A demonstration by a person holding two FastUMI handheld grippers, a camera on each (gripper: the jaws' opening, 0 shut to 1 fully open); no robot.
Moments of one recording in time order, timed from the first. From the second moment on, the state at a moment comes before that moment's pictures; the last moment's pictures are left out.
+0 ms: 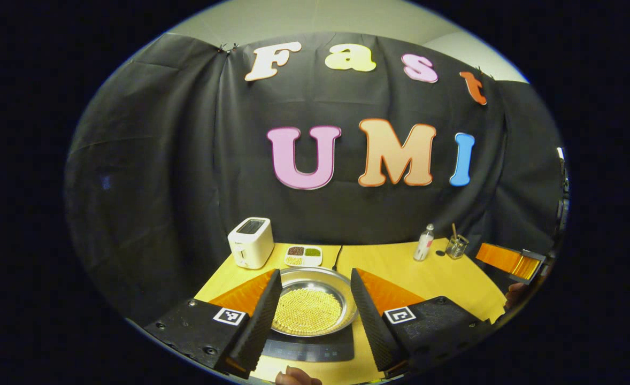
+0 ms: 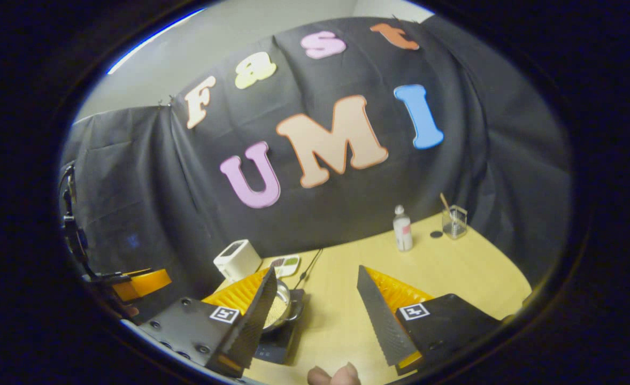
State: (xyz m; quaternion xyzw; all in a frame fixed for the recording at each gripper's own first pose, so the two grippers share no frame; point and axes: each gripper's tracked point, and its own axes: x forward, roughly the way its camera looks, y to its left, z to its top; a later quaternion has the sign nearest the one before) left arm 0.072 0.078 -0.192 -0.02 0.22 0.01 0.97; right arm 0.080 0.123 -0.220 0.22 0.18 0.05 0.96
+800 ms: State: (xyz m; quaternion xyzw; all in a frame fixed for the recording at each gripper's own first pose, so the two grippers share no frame) left arm -0.035 0.042 -0.080 -0.01 0.09 -0.04 1.00; right arm -0.039 0.102 -0.057 0.07 0.04 0.03 1.00
